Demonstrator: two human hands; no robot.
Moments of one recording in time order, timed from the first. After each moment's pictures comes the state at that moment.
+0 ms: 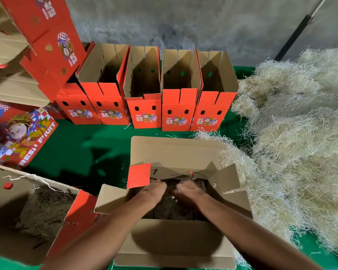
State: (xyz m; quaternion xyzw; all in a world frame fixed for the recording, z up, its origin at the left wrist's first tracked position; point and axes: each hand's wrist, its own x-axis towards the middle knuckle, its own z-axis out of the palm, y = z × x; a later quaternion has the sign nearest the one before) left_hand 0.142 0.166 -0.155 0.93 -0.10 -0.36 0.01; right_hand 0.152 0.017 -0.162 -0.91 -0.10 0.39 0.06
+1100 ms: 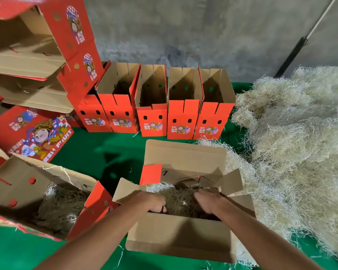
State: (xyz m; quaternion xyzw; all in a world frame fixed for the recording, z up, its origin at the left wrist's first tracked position) left_hand 0.103 0.182 -0.102 0.86 -0.10 -0.49 0.05; right_hand 0.110 -0.027 -0.118 -0.93 -0.11 0.35 -0.04
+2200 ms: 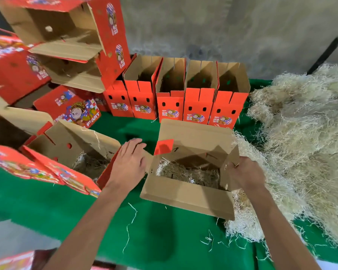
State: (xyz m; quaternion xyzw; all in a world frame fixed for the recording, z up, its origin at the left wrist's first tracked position) left_hand -0.005 0.257 -0.022 0.98 -0.01 0.13 0.15; right_hand 0.062 -0.087 -0.049 -0.97 0.13 0.02 0.20
